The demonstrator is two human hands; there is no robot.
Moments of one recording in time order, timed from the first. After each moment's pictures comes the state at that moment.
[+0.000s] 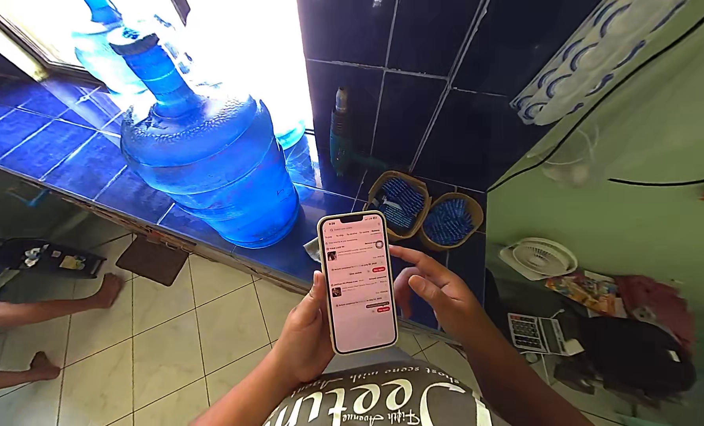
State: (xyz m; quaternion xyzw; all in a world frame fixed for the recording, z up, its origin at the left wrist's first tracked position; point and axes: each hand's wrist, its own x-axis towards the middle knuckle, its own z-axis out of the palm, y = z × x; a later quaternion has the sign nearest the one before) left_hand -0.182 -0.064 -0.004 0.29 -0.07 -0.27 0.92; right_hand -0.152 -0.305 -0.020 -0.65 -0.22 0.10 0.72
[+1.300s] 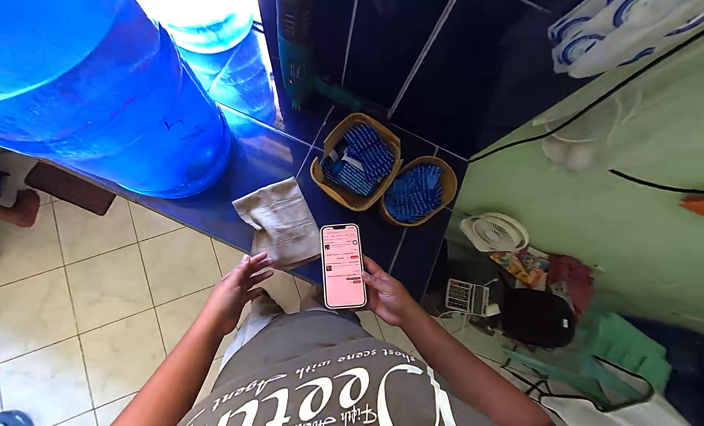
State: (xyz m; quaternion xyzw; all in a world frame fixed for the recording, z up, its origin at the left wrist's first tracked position) left_hand -0.155 -0.064 -0.165 0.60 0.32 -0.25 0.69; right_hand -0.142 -0.397 -0.189 -0.39 0.16 0.40 0.82
